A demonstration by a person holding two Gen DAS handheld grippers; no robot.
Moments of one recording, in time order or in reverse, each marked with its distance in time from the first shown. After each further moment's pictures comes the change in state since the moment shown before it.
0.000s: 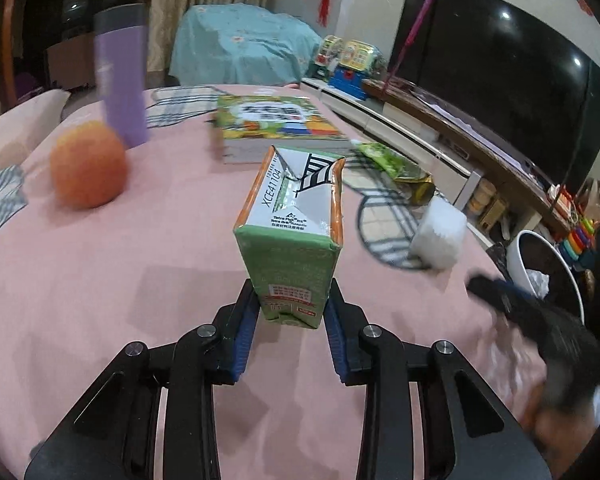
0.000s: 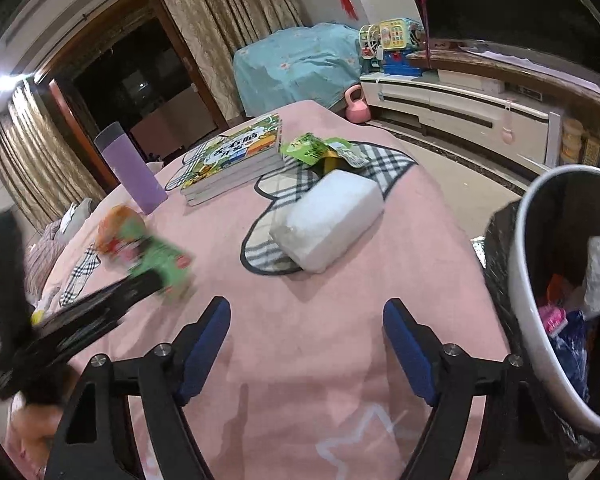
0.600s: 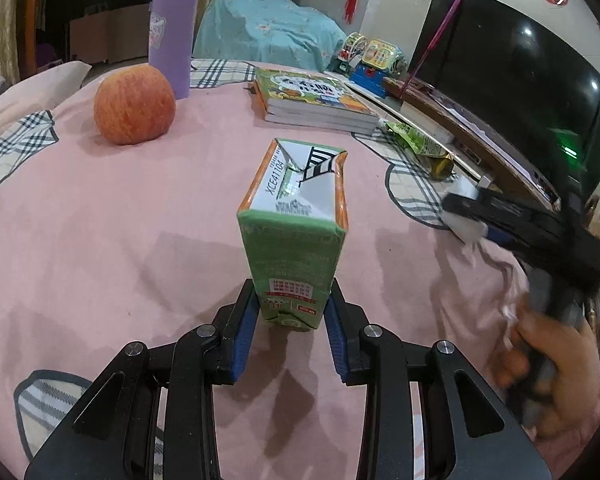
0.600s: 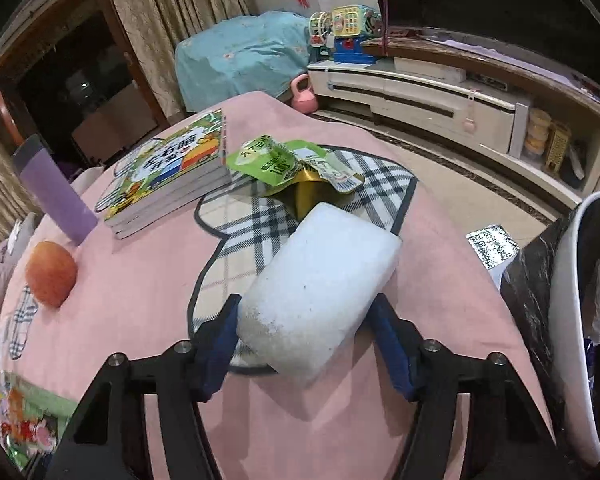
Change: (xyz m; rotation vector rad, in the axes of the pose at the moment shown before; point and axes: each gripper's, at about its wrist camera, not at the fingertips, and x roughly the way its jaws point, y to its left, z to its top) left arm -0.007 0.022 -0.041 -0.078 0.017 0.018; right arm 0.053 0.007 0.028 0.073 0.042 -0.184
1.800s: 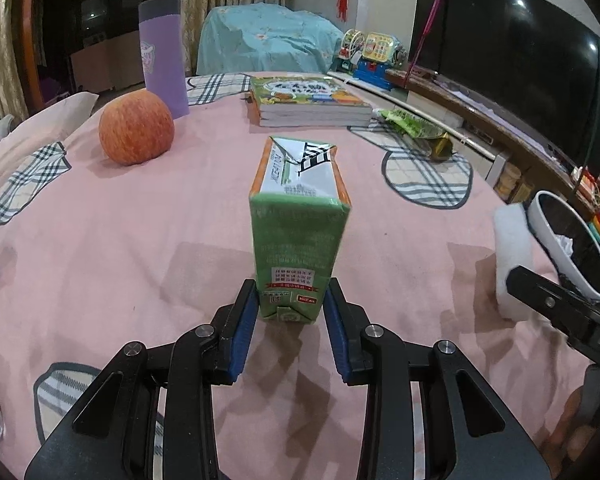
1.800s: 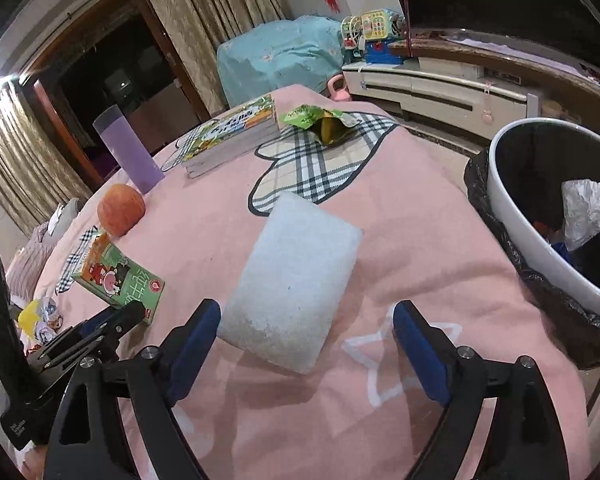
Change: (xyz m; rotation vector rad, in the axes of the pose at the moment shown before) left arm -0.007 -0.026 -0.010 0.106 -0.026 0.103; right arm -0.081 -0.011 -0.080 -0.049 -0.020 0.135
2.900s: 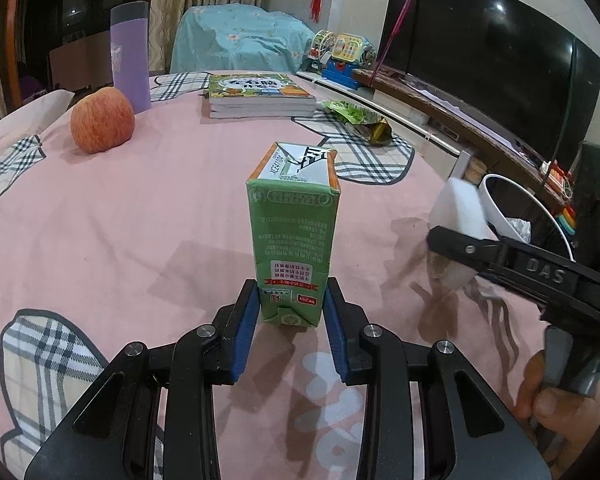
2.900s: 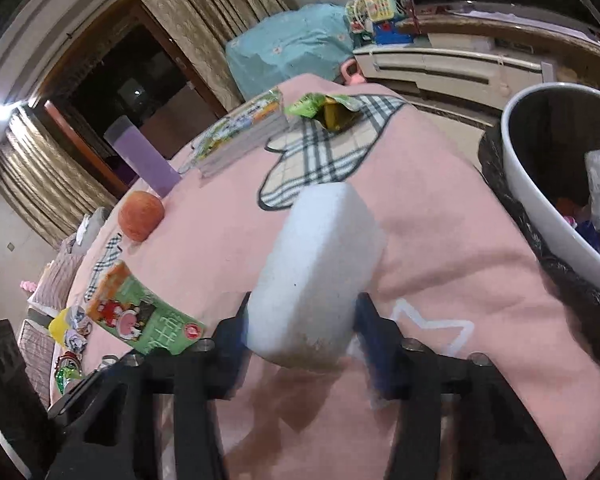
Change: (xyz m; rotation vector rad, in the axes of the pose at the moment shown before) left arm -0.025 -0.039 -0.023 0.010 0.001 -0.100; right arm 0.010 -0.021 0.003 0.090 0.044 0.130
